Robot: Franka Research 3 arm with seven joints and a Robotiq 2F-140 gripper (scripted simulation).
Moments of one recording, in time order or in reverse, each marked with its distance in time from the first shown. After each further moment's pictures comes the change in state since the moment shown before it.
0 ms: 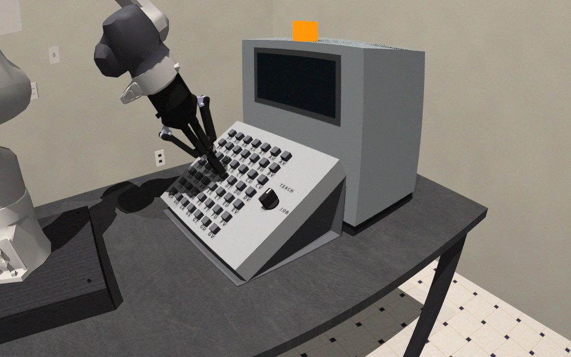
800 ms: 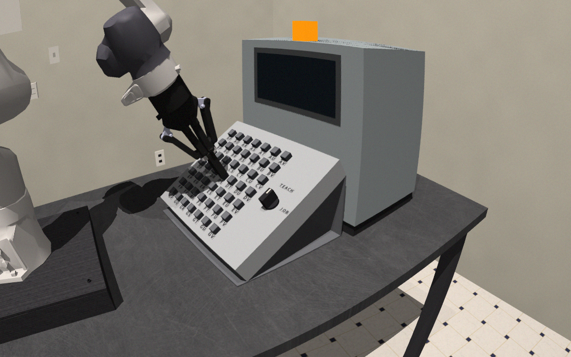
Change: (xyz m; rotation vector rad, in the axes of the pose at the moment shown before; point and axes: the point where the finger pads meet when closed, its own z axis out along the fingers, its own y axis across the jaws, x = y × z) arm 0.000 0.000 0.004 -0.003 0.003 -0.009
